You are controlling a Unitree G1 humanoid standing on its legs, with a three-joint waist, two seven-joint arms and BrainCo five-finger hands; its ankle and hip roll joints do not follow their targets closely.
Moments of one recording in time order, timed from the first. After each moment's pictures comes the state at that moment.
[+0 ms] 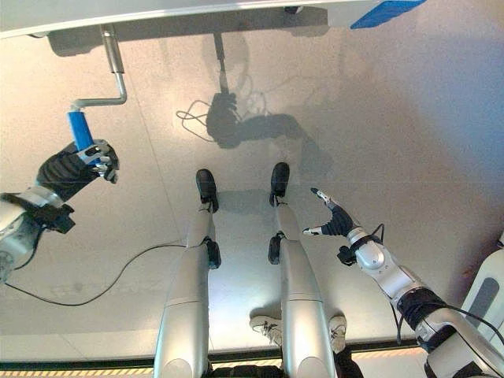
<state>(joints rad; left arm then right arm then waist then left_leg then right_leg) -0.39 1.36 -0.52 -0.02 -1.18 -0.21 -0.06 -0.42 -0.75 0.63 0.56 0.11 -0.35 -0.12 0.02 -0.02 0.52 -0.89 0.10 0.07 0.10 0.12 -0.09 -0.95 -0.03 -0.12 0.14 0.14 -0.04</state>
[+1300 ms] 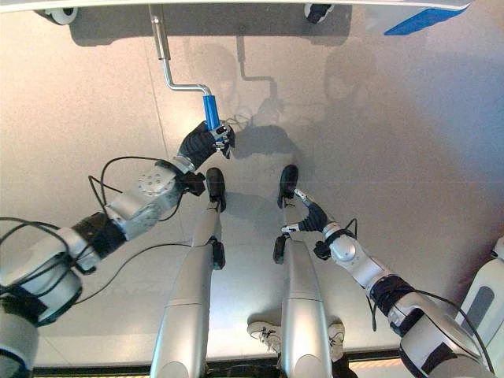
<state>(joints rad) -1.00 0.63 -0.98 0.55 -0.99 -0.27 0.09 -0.54 -0.62 0.75 0.60 0.13 -0.29 -0.18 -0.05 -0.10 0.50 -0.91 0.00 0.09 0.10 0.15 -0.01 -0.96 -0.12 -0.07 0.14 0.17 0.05</state>
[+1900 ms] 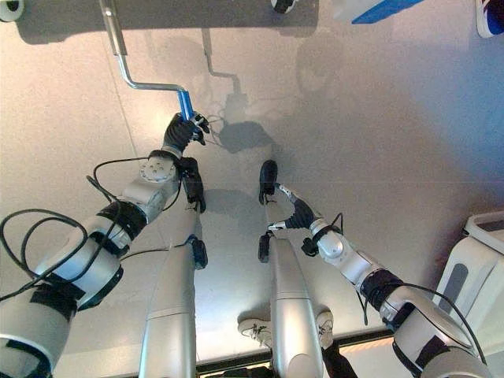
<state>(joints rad) -1.11 0.44 -0.76 1.05 -0.84 -0.26 0.20 -0.57 -0.60 0.79 0.56 0.12 -0.29 -0.20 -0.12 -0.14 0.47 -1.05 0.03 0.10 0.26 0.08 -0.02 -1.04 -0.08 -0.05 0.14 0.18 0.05</state>
